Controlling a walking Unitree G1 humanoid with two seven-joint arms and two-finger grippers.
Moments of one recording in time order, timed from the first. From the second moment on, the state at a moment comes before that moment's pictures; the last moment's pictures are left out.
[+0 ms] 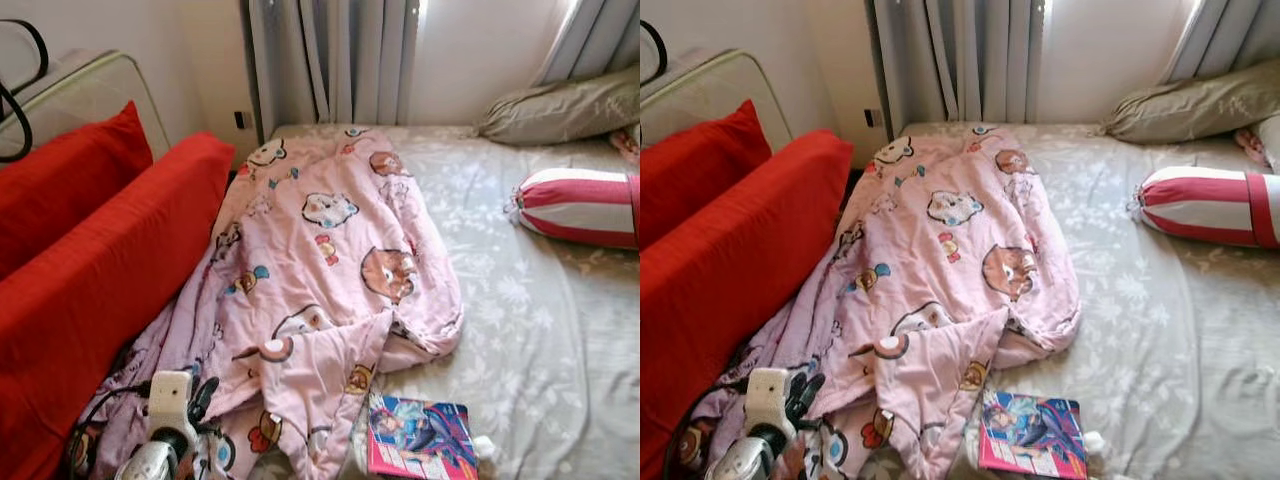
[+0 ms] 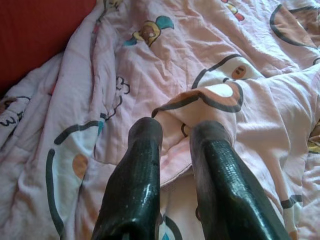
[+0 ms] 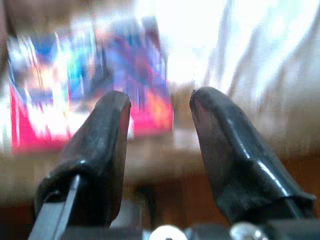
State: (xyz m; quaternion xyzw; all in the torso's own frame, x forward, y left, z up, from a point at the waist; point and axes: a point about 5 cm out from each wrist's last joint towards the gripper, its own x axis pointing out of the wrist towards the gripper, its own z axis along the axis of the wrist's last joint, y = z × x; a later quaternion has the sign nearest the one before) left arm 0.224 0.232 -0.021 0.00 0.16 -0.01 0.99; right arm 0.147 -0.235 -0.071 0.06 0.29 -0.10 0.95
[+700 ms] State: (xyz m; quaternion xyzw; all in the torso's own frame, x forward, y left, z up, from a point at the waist) left arm 0.236 0.219 0.016 -0.01 0.06 -0.04 1.00; right arm 0.200 -0.253 0.006 0.02 0.05 -0.11 0.99
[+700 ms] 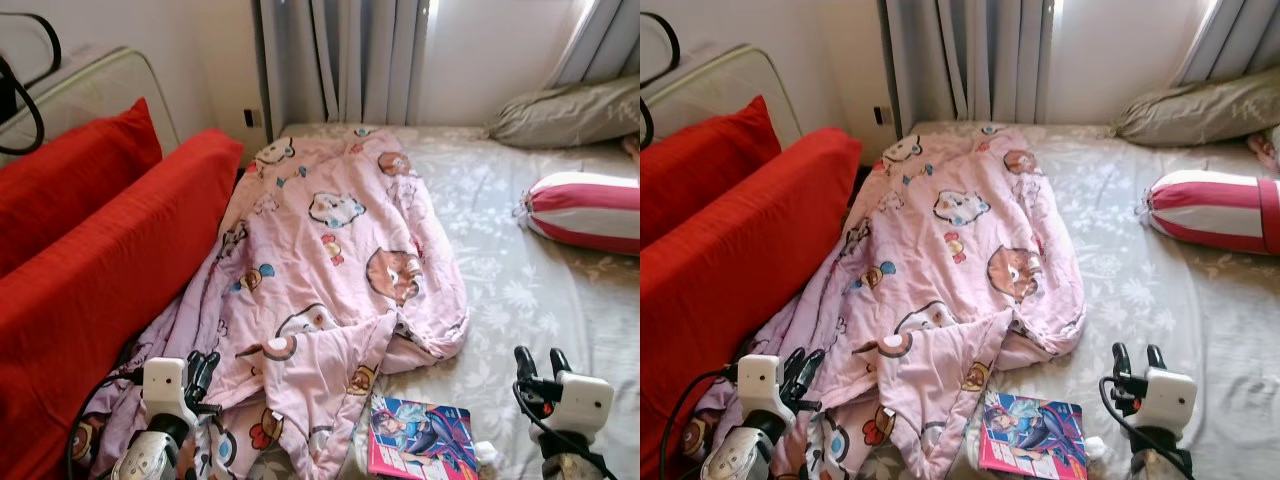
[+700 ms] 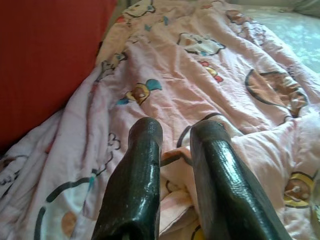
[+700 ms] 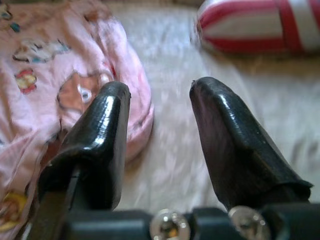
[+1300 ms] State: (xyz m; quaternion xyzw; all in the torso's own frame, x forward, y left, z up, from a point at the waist) left arm 0.185 0.229 -0.063 -0.05 0.34 0.01 0.94; right arm 0.182 -0.236 -0.059 0.07 0.29 -0.09 0.95
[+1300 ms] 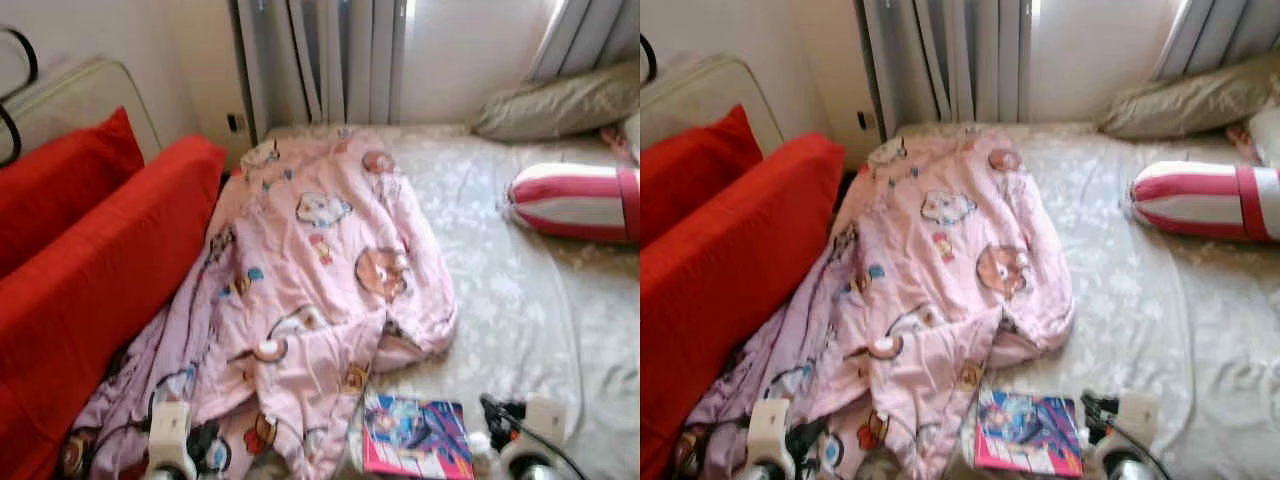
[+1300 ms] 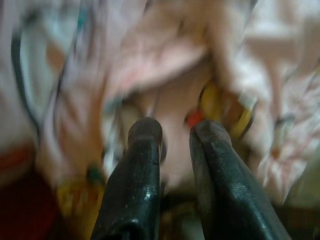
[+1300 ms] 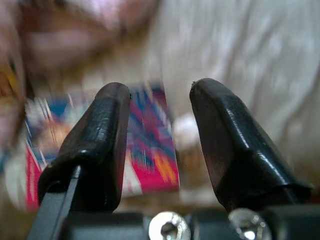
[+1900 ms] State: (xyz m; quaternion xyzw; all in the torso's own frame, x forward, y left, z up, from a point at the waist) left arm 0.179 0.234 -0.069 -0.05 0.36 0.05 0.93; right arm 0.170 -0.254 -0.068 0.06 0.35 -0.13 0.93
